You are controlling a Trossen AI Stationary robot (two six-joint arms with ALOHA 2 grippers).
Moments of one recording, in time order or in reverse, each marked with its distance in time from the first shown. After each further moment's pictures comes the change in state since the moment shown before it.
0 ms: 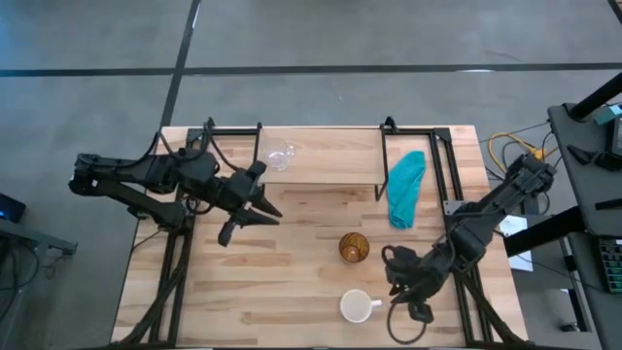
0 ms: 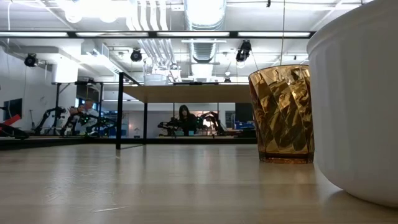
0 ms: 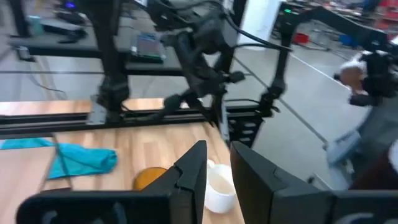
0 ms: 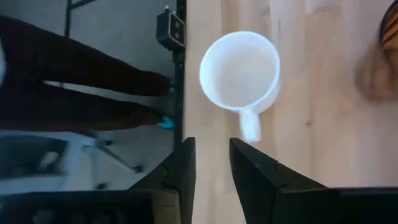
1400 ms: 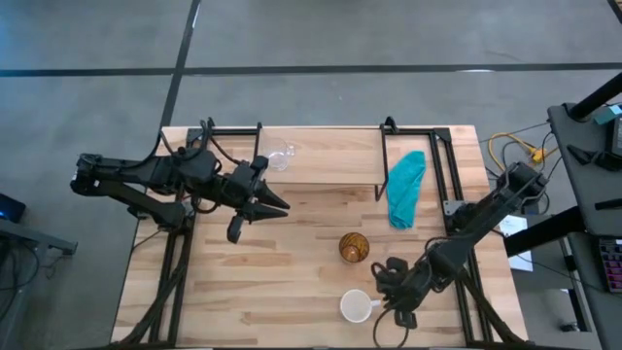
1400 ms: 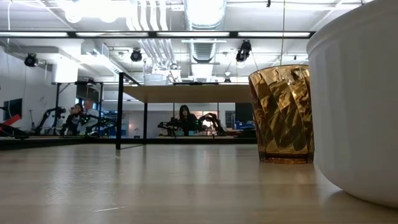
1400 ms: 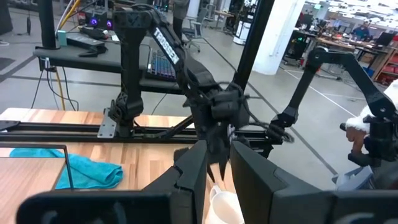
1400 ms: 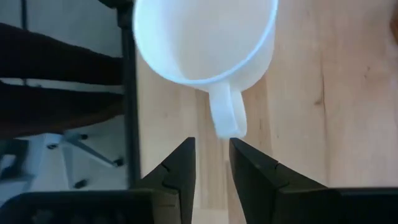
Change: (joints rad) left arm 0.000 0.023 -0.001 0.103 -0.065 -0.074; right arm 0.014 0.163 -0.210 0.261 0.004 0.067
